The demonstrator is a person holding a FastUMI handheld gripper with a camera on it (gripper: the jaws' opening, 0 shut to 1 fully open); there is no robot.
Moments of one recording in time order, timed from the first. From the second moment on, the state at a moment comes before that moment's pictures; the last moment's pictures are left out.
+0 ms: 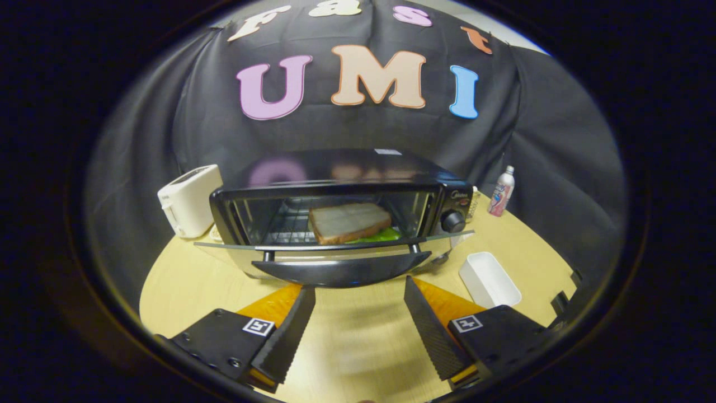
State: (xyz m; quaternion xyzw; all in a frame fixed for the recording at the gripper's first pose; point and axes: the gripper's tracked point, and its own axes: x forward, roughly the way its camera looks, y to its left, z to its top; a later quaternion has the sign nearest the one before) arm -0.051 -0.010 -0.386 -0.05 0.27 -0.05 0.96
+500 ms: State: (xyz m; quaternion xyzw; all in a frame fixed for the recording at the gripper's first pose) arm -0.016 -0.002 -0.353 -0.02 0.23 -0.05 0.97
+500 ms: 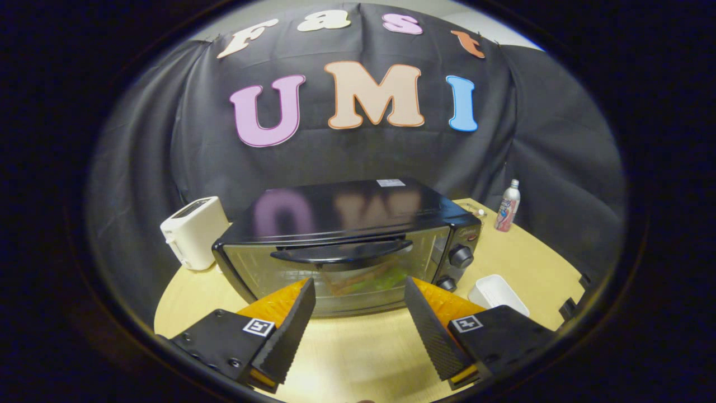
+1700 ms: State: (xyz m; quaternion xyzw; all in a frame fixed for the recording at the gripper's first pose) arm 0.013 -0.004 -0.039 -0.05 0.01 -0.03 1.00
